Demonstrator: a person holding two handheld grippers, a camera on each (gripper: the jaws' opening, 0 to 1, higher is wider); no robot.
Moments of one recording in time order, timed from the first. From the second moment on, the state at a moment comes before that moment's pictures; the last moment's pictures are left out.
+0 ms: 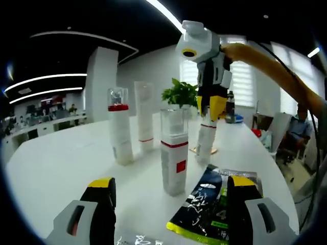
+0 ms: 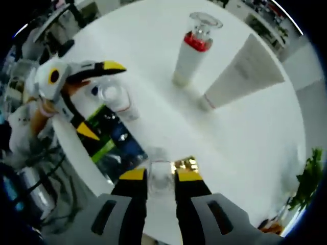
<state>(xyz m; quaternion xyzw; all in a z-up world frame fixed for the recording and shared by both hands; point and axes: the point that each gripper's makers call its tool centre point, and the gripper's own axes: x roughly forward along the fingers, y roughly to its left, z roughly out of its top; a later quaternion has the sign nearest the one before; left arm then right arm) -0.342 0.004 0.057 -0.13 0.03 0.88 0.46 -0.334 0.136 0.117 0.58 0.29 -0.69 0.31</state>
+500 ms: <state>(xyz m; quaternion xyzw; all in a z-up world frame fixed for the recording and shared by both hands) -0.345 0.003 0.057 -0.13 0.04 0.88 0.46 -0.342 0.131 0.111 0.57 0.30 -0.70 0.30</state>
